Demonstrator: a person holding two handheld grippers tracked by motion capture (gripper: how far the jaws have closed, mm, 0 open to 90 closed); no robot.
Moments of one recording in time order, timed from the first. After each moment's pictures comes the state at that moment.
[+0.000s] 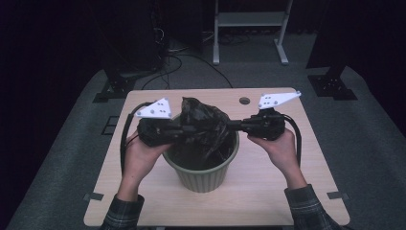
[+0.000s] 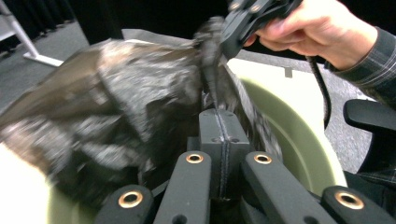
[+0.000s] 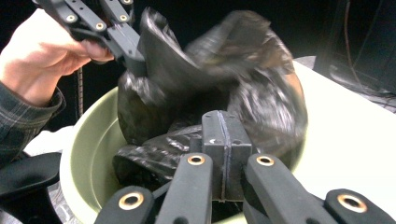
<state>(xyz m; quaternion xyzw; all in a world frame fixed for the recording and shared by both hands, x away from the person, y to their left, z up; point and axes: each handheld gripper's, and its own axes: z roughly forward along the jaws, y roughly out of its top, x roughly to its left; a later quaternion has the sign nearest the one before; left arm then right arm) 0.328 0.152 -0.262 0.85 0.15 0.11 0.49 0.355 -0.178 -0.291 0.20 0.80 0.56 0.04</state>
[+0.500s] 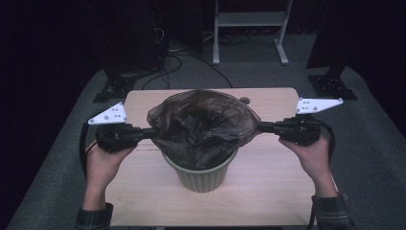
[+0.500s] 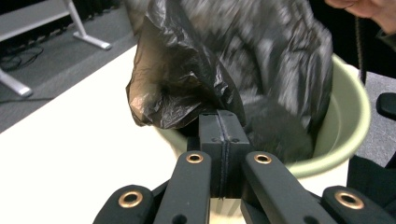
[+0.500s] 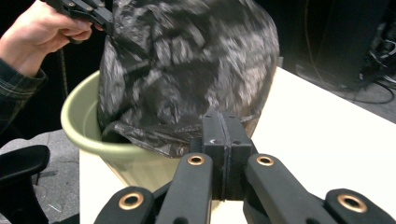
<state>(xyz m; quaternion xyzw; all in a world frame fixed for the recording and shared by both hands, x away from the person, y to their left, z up) 0.314 0.242 -0.273 0.84 0.22 0.14 0.48 0.333 -0.254 -0.293 0.24 0.79 0.56 0.08</state>
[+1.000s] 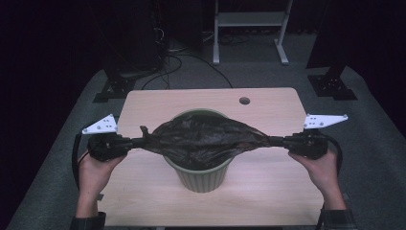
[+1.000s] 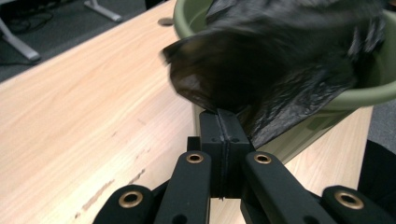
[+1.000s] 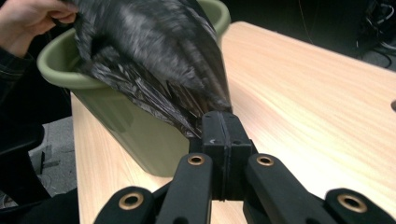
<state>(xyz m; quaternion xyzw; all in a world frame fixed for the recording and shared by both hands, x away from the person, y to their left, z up) 0.315 0.272 -0.311 0.84 0.27 0.13 0.46 0.325 -0.284 -0.337 0.27 0.80 0.54 0.06</state>
